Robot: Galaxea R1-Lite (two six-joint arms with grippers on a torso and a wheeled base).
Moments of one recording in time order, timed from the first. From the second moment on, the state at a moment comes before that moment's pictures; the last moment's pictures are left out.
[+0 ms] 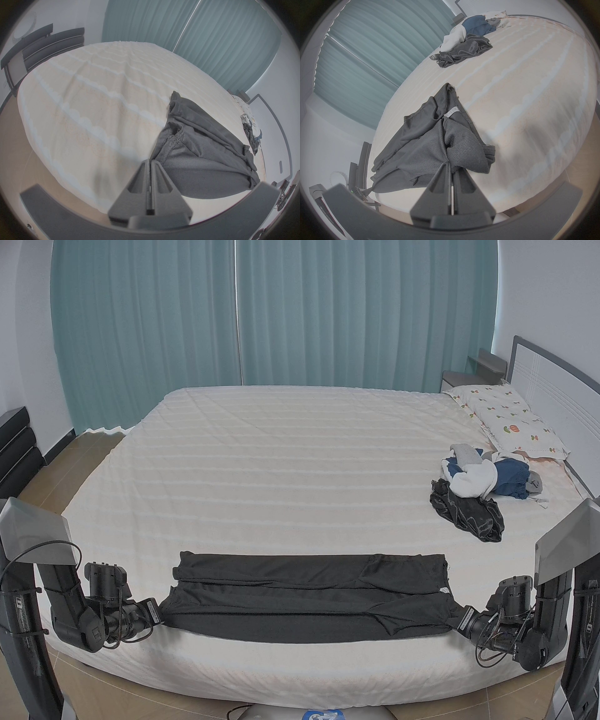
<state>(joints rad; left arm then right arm) 0.04 2.26 -0.37 -1.10 -0.10 -0.43 0.17 2.33 -0.12 -1.52 0.08 0.77</state>
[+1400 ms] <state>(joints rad) 0.01 2.21 -0.87 -0.67 -0.18 -0.58 -0.05 2.28 -0.17 -1.55 0.19 0.76</state>
